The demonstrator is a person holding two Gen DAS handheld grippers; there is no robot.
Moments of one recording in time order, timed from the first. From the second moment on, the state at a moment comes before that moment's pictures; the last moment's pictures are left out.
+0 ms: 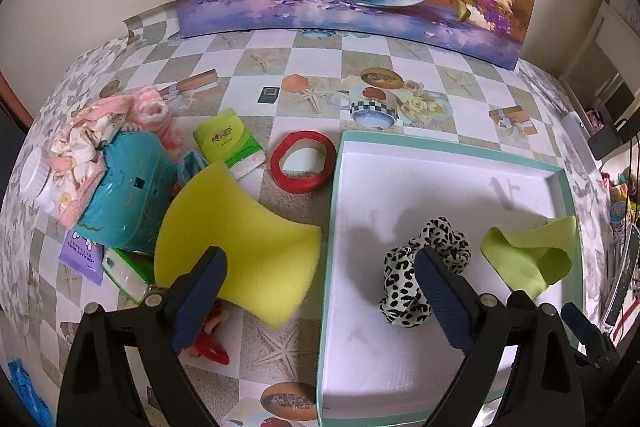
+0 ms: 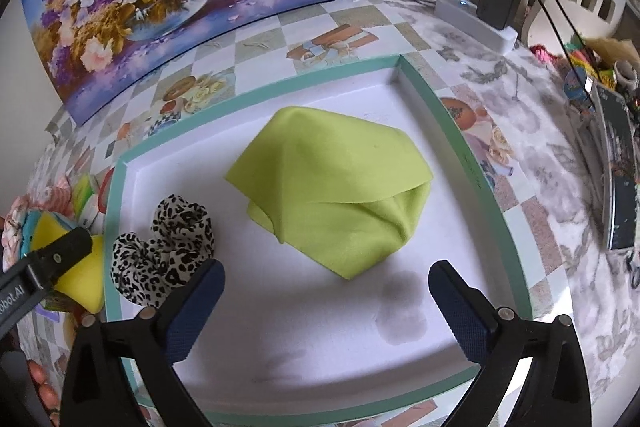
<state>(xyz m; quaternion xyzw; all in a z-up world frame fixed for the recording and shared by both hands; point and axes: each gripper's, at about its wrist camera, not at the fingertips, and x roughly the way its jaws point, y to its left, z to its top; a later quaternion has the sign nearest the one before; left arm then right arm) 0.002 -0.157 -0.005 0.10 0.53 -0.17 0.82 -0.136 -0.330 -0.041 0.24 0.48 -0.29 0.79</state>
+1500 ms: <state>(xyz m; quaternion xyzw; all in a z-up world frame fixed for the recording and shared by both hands) 0.017 -0.011 0.078 0.03 0.49 -0.05 0.87 -0.087 -0.187 0.068 0.13 0.38 -0.22 0.89</state>
